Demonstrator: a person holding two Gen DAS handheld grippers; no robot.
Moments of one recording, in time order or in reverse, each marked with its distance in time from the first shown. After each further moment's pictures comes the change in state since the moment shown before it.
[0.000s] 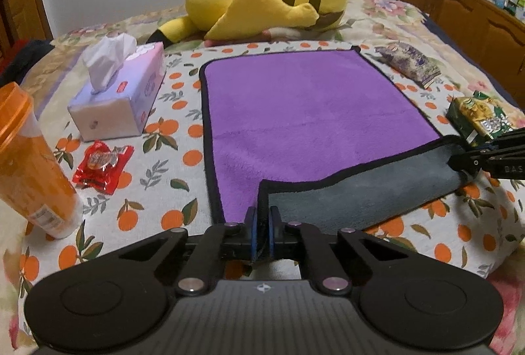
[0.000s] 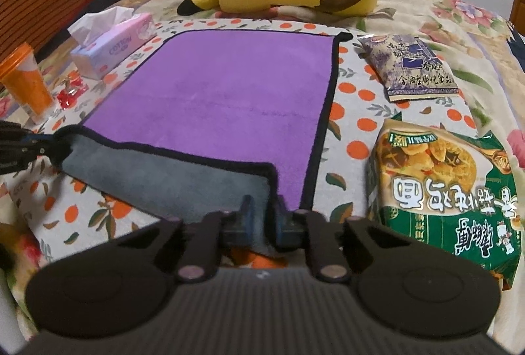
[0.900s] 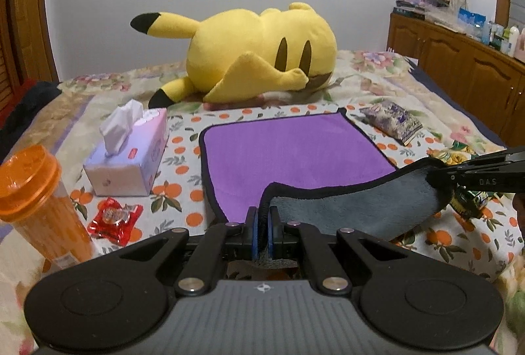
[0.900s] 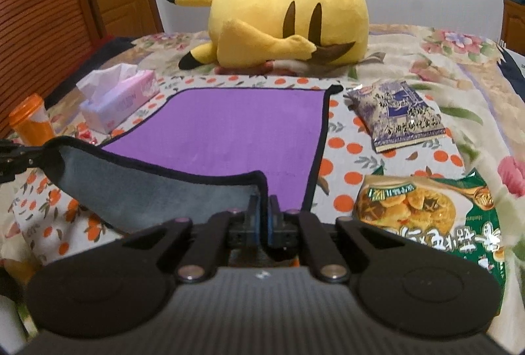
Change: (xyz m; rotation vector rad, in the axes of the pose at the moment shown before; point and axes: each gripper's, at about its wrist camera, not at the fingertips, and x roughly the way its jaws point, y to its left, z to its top) left arm -0.045 -0.006 0.019 -0.002 -0.195 -0.015; right arm -0.024 -0.014 0.013 0.032 -0.186 0.029
